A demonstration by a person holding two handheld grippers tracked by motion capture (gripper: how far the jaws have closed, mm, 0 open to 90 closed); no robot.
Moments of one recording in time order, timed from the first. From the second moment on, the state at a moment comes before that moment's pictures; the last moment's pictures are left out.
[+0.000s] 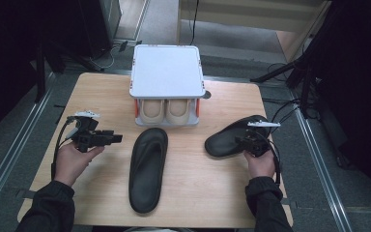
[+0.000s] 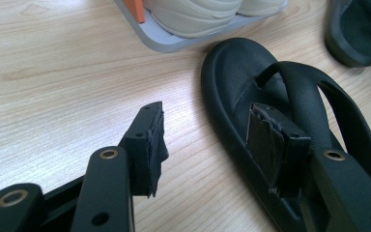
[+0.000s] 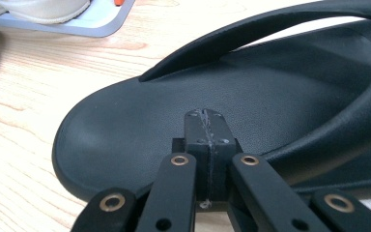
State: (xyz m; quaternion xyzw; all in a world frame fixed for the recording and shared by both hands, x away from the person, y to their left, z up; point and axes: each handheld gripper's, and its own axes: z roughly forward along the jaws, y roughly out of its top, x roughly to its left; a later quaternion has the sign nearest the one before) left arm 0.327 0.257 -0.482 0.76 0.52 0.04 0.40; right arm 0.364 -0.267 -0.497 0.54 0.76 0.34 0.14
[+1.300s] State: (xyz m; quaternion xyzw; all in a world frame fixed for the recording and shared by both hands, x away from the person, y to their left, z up) left arm 0.327 0.256 -0.482 0.76 0.51 0.05 0.39; right arm 0.360 -0.285 -0.501 0.64 0.65 0.35 0.21
